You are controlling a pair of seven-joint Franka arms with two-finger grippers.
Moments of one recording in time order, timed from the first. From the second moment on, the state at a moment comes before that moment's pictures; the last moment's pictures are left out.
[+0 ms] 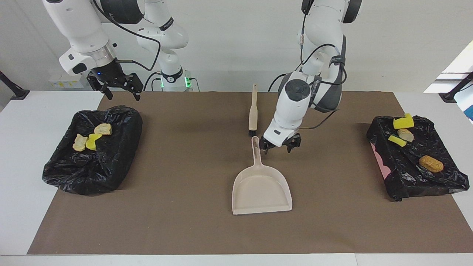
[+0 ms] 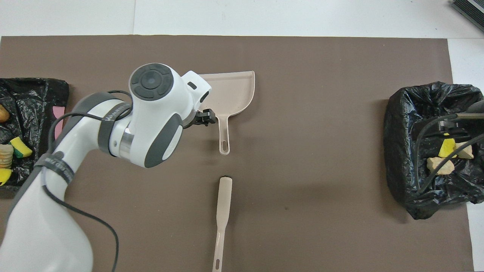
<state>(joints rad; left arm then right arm) -0.49 0.30 0.04 -1.70 -0.02 2.02 -0.43 0.03 -0.04 -0.05 -1.64 0.00 1.56 0.06</state>
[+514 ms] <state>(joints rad) -0.21 -0.03 0.05 -1.81 0.00 1.85 0.02 0.03 -0.04 -0.05 -1.64 0.00 1.56 0.06</state>
